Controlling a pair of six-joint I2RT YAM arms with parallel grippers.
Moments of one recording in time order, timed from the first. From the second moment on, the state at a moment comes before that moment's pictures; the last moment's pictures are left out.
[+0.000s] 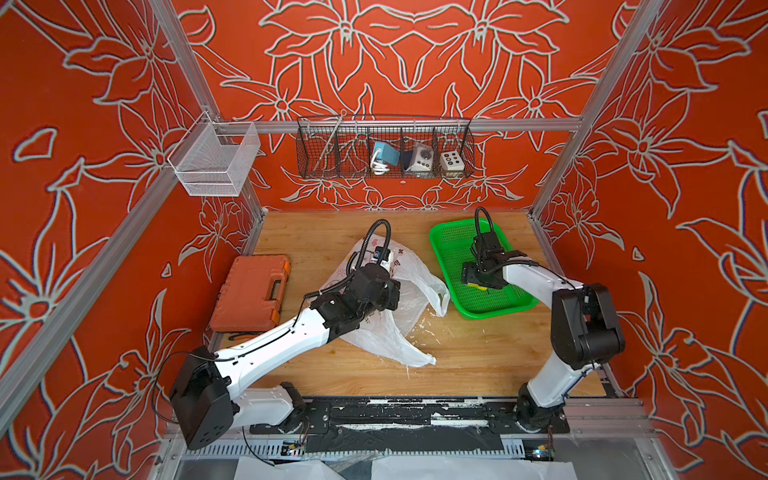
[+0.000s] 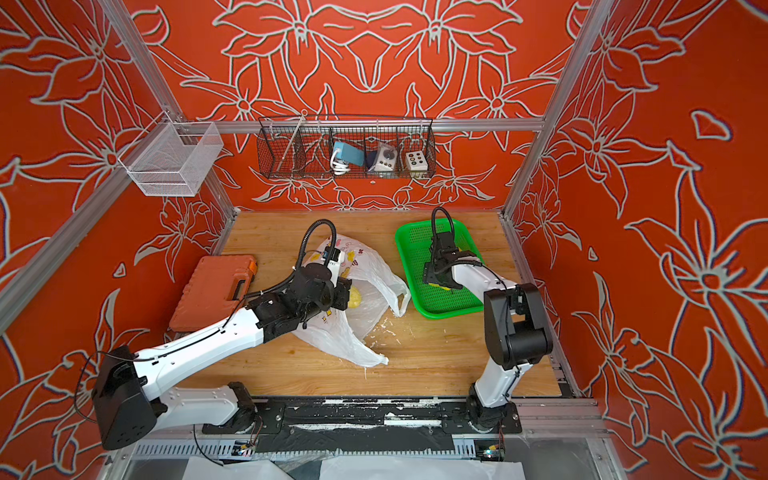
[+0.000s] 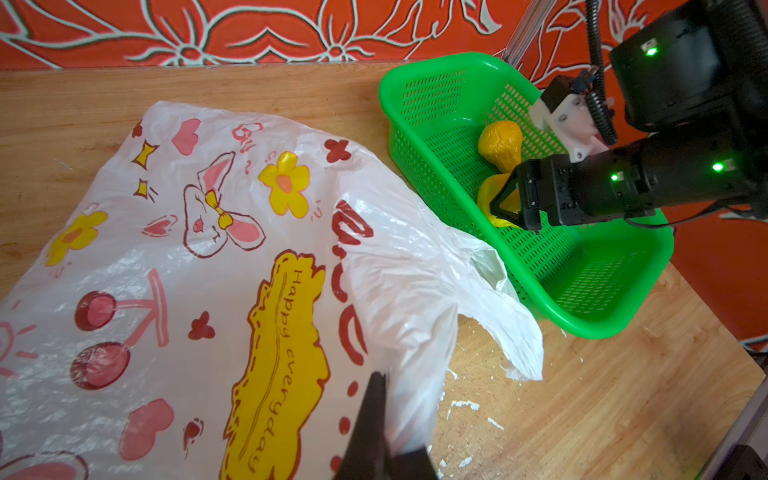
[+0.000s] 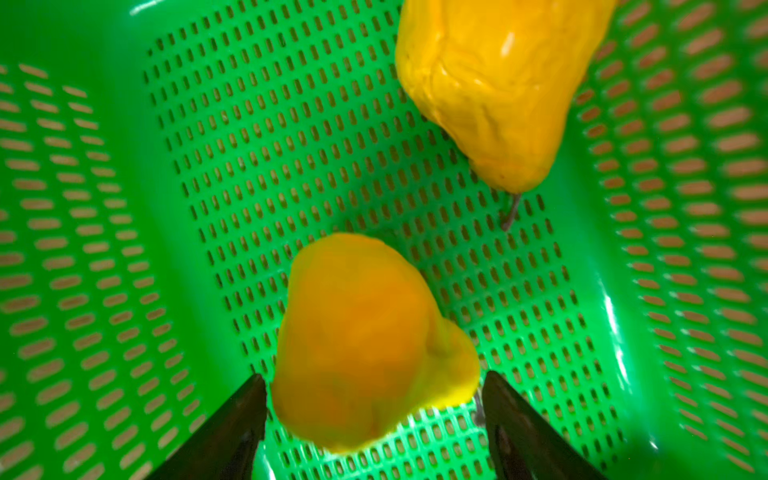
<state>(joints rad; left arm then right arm) -0.77 1.25 0.94 -0.25 -0.21 -0.42 0.23 1.74 1.14 -0.56 0.10 0.35</state>
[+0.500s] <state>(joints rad) -0.77 1.26 0.94 -0.24 -0.20 -0.42 0.19 1.74 1.16 -0.53 -0.03 0.34</state>
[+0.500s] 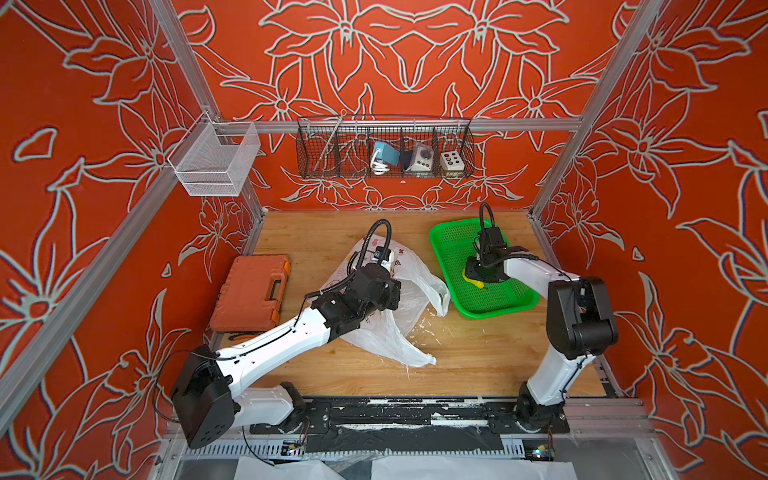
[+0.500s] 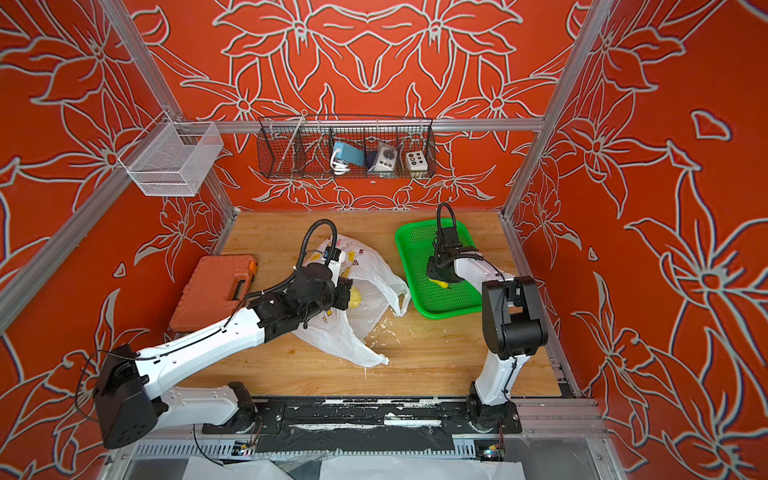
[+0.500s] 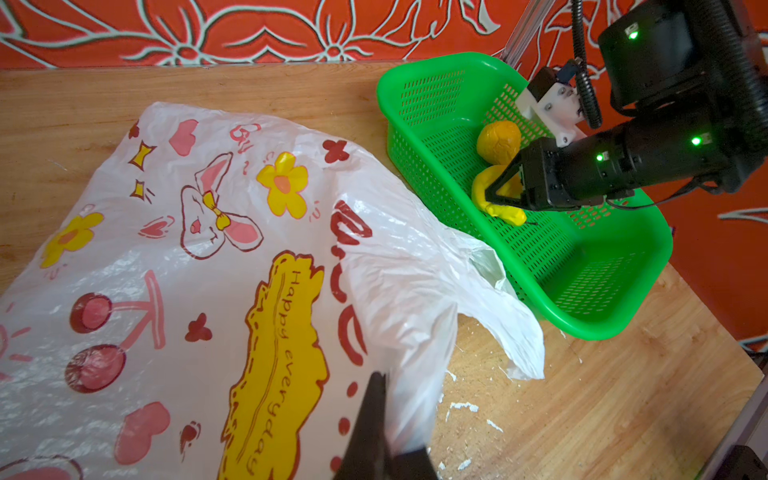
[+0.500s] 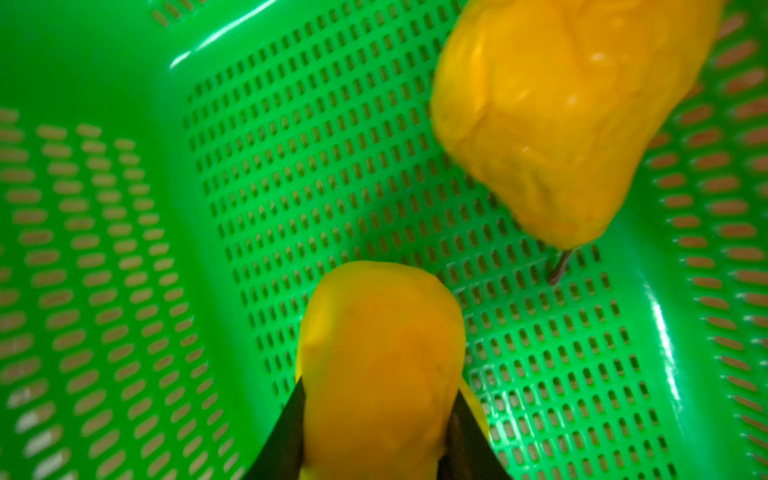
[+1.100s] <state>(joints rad) -0.77 1.28 0.94 -0.23 -0.18 -0.42 0.45 0.91 0.91 -0.58 -0.31 0.53</state>
